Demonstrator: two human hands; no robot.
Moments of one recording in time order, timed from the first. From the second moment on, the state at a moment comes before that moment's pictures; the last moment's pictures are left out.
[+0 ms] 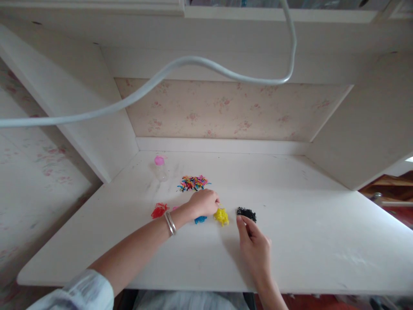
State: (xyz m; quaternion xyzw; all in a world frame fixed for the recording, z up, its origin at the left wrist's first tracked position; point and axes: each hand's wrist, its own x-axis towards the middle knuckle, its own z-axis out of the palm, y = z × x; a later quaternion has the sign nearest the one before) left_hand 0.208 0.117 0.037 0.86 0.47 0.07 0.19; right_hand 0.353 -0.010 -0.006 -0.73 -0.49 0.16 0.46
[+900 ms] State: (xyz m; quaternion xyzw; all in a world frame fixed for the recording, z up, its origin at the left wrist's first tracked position) left_hand 0.030 0.022 0.045 0.67 0.59 0.31 0.31; right_hand 0.344 0.020 0.036 -0.68 -0.58 0.21 0.40
